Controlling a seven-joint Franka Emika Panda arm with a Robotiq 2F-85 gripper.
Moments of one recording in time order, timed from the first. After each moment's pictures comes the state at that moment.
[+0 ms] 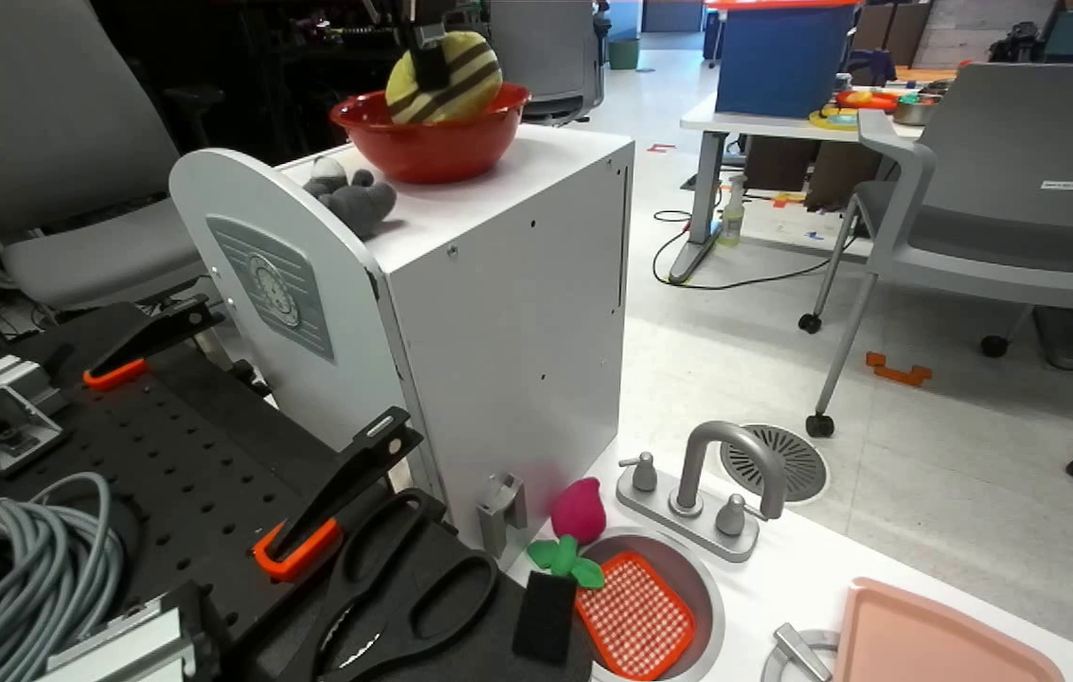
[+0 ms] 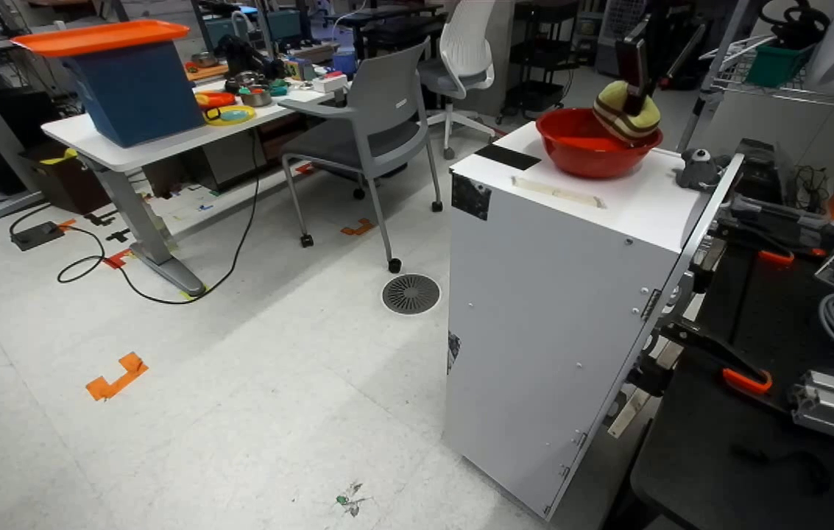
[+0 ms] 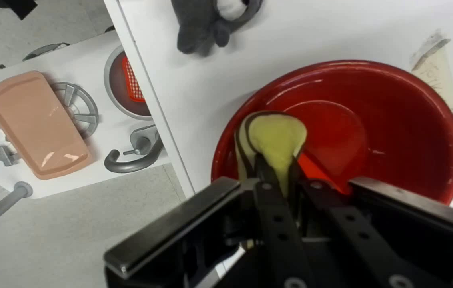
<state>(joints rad) 0.00 0.03 -0.03 -2.36 -0.09 2.43 0.28</state>
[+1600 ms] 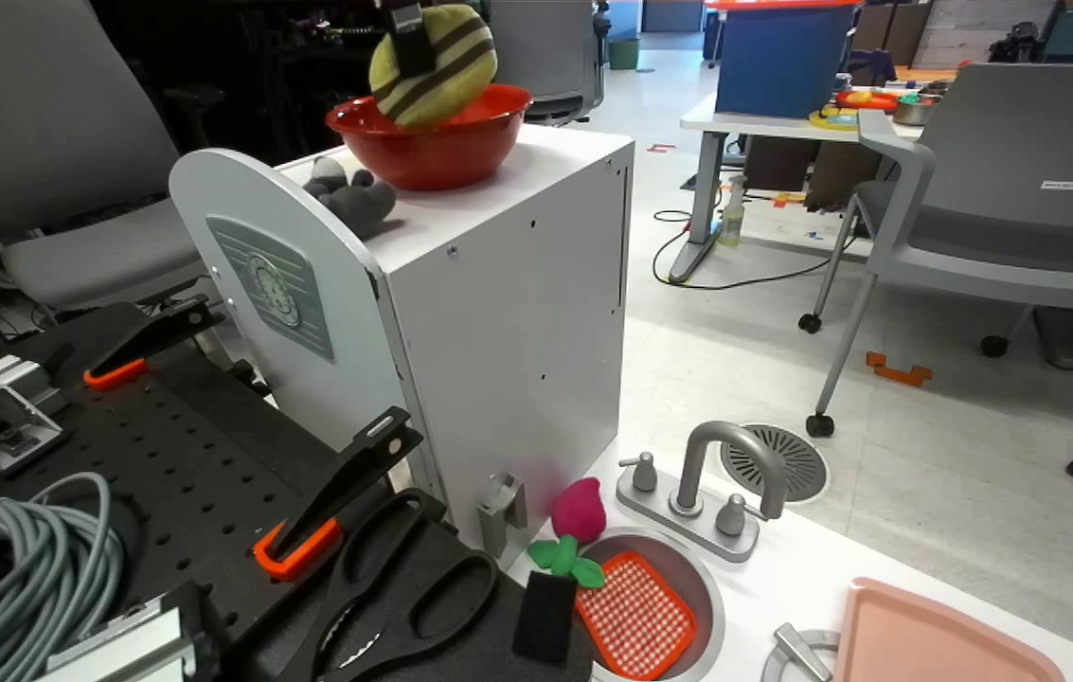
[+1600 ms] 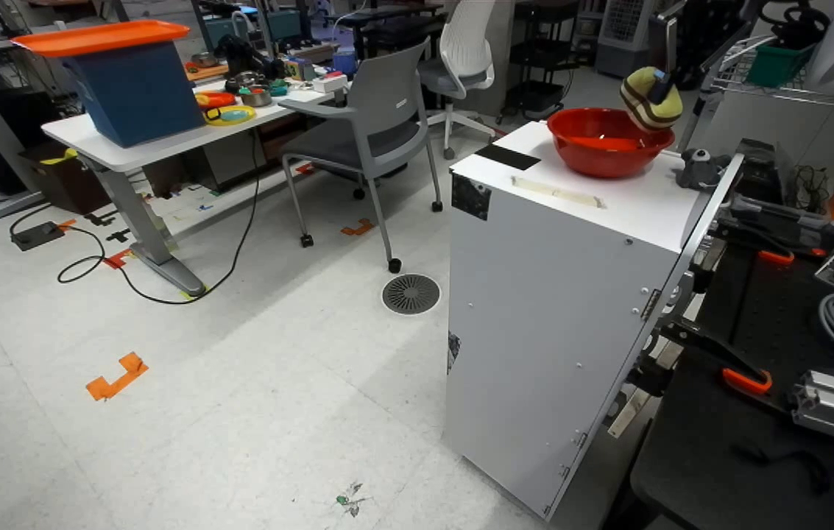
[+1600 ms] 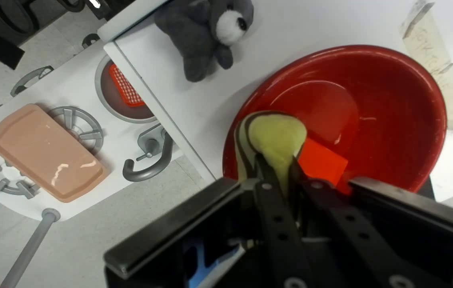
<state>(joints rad) -0.06 -0.12 -0.03 -2.54 0.00 2.59 0.39</state>
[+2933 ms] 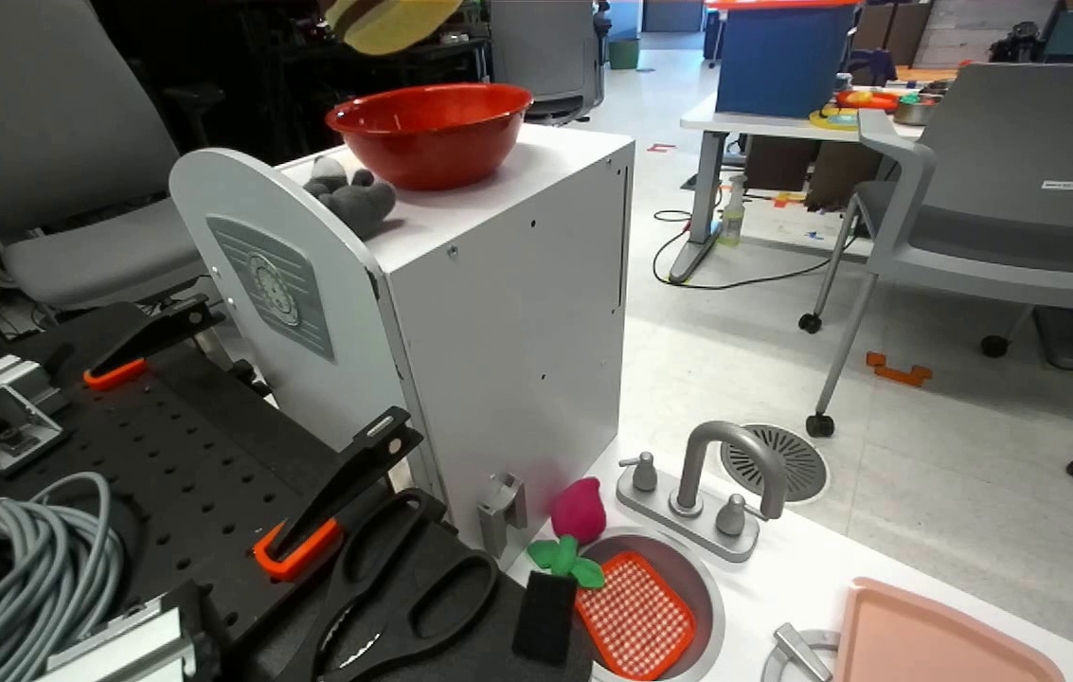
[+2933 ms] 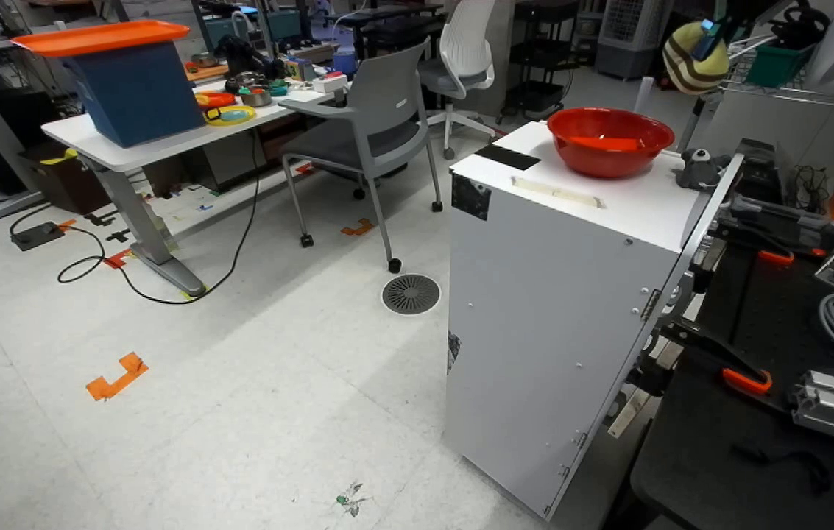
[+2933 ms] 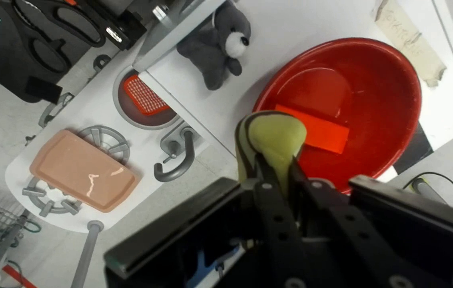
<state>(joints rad) -0.11 -0.32 -0.02 -2.61 0.03 2.50 0.51</state>
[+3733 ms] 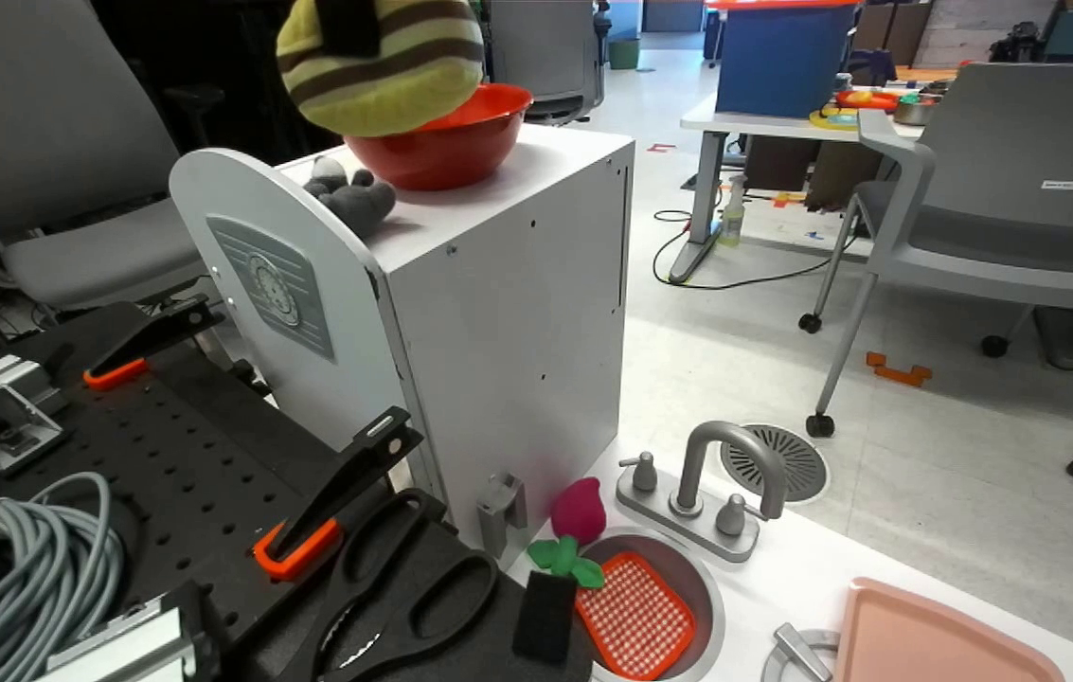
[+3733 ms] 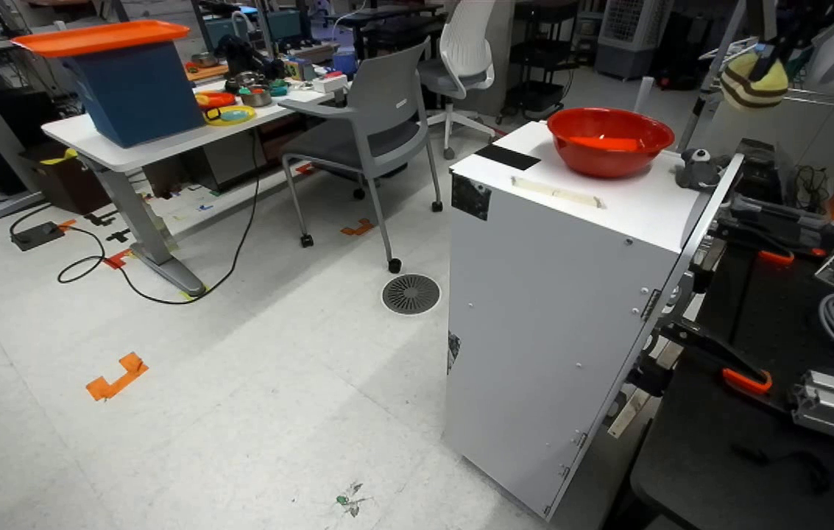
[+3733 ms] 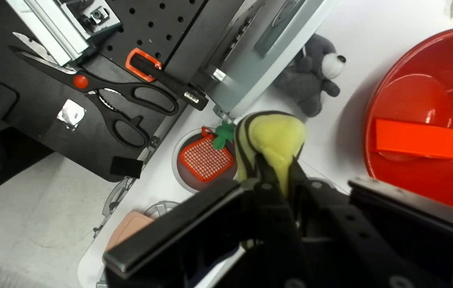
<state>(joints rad) -0.20 -0.28 -0.15 -2.58 0.14 2.27 0.45</state>
